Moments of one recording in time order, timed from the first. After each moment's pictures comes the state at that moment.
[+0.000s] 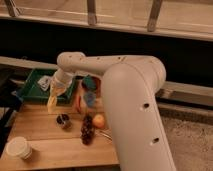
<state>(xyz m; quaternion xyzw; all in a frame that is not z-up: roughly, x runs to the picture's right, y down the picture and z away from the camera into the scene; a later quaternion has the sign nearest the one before) -0.259 0.014 0.790 -0.42 -0.02 0.61 0.67</state>
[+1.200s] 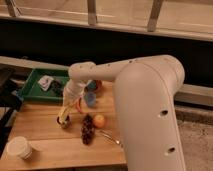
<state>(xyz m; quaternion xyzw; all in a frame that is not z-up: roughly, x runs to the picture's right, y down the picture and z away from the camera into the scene) -0.199 0.075 0.803 -0.41 0.06 0.67 0.62</state>
